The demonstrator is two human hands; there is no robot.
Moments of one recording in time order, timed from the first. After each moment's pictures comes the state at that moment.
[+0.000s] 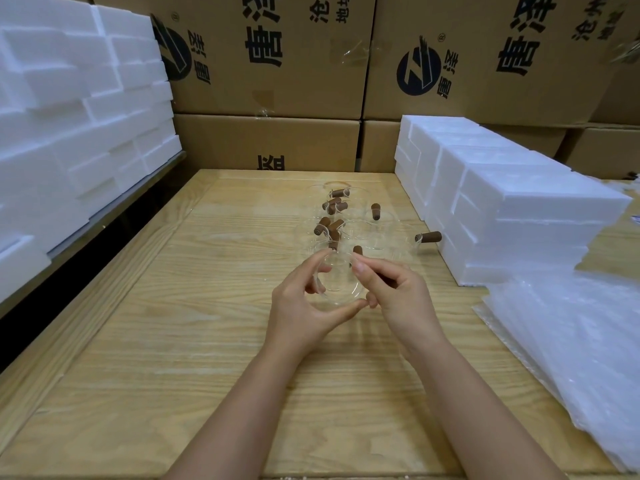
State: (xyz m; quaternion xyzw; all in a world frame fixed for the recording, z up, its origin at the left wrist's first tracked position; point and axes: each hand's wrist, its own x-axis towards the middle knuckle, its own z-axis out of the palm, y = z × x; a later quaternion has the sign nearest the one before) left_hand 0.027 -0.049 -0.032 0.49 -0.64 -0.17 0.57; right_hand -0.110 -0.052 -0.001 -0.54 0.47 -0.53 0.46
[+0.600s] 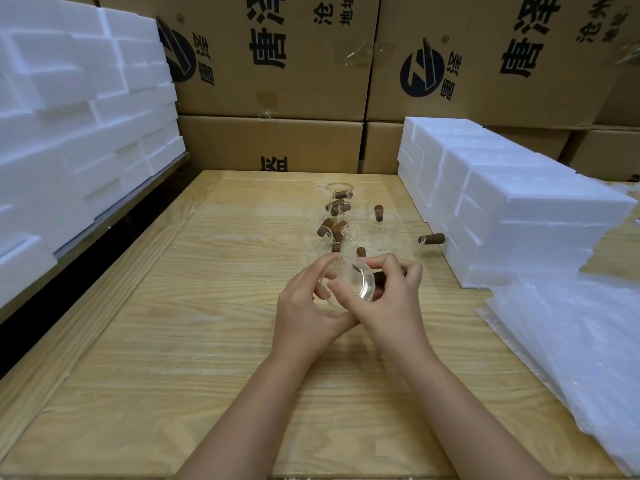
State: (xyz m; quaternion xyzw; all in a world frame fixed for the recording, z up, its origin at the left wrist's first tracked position) left_hand 0.022 -0.042 -0.030 0.50 -0.64 -0.13 0.57; right_hand -0.094 -0.047 -0.012 -0.60 0.52 -0.53 0.30
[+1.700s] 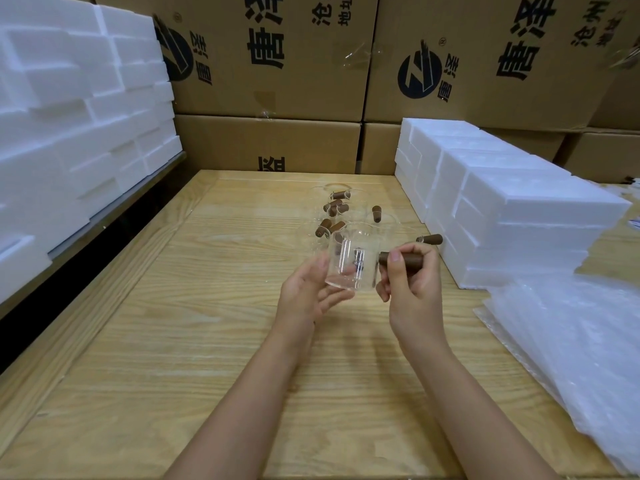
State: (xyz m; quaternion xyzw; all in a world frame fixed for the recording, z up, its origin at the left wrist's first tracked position) left_hand 0.026 -0.051 -0.020 0.36 -0.41 -0.56 0.62; right_hand -0.108 -0.054 -0.004 -0.51 0.38 -0.68 0.36
